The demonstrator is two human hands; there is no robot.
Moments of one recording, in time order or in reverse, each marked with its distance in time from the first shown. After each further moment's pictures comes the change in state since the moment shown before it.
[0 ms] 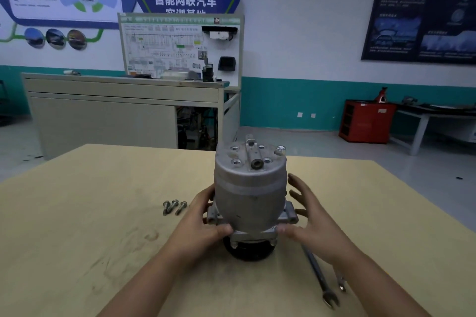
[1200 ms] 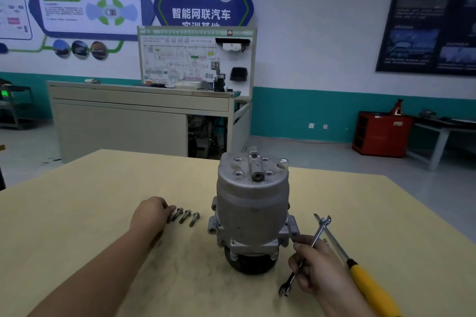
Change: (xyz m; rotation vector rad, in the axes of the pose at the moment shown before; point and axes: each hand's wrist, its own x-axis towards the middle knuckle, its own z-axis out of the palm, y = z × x) left_hand 0.051 -0.059 -0.087 0.863 0.362 -0.565; right_hand -0.017 0.012 0.022 0.551 0.202 0.619
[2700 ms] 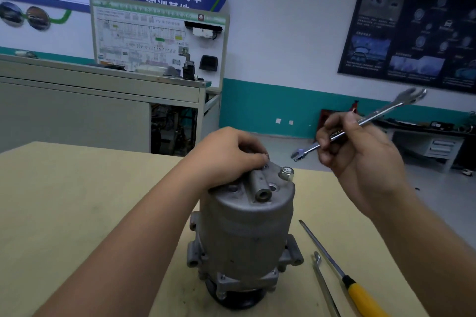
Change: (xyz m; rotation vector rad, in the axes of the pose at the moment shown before) left_hand -0.059 0.185 -0.097 -0.421 -0.305 0.741; right_hand 0.006 -0.164 0.011 0.167 -0.136 -0.754
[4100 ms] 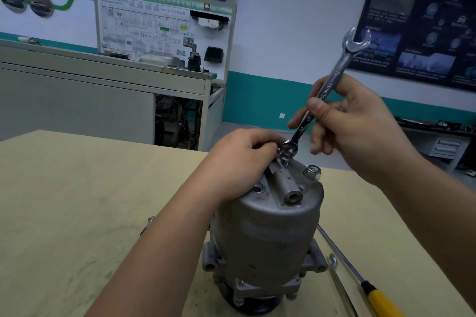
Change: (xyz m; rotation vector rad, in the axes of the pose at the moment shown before) left_hand -0.012 -0.008 0.007 -0.186 0.086 0.010; right_hand 0.029 -0.007 0.041 -0.485 -0.216 -0.044
